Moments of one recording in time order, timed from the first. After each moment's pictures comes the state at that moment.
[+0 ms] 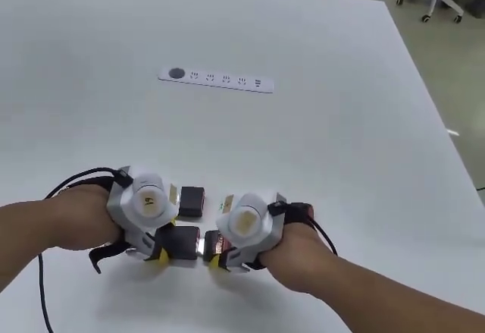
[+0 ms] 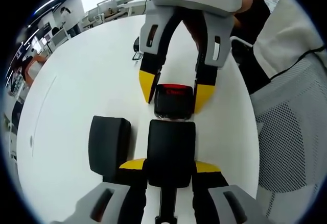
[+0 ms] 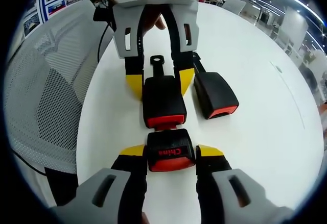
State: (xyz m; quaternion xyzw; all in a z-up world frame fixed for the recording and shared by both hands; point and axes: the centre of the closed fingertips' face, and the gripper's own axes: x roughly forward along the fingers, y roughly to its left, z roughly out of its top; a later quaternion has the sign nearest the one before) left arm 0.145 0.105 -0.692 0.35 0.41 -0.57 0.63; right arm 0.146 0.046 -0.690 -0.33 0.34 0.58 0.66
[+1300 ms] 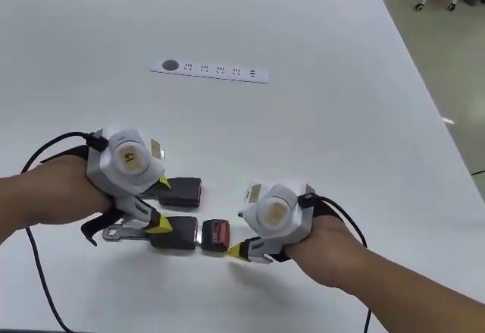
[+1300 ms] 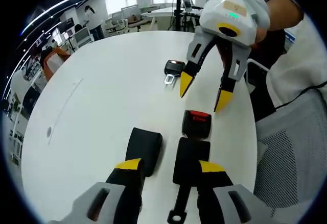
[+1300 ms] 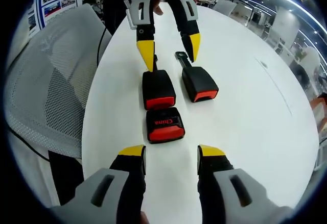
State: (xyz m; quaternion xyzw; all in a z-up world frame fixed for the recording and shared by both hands) left arm 0.185 0.105 -0.642 0.30 0.39 -0.52 0.70; right arm 0.153 -0.001 -0.668 -0.32 0.34 0.55 0.69
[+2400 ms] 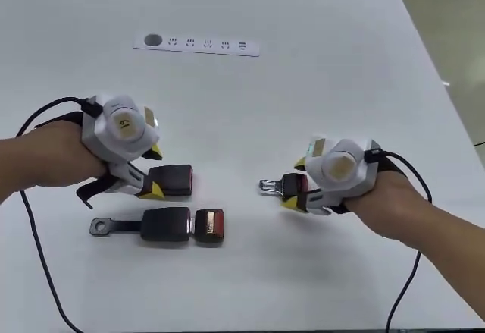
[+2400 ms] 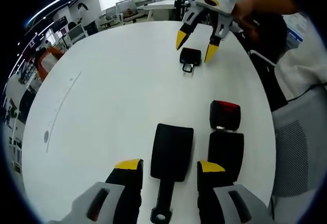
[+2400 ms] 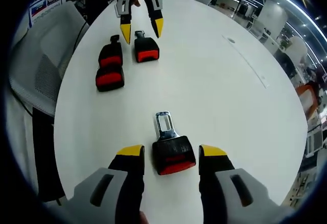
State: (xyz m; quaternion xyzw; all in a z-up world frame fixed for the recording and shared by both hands) left arm 0.228 0.111 -0.673 0.33 0.41 -0.53 0.67; right arm 0.220 -0.100 -0.674 -0.35 0.36 0.49 0.71
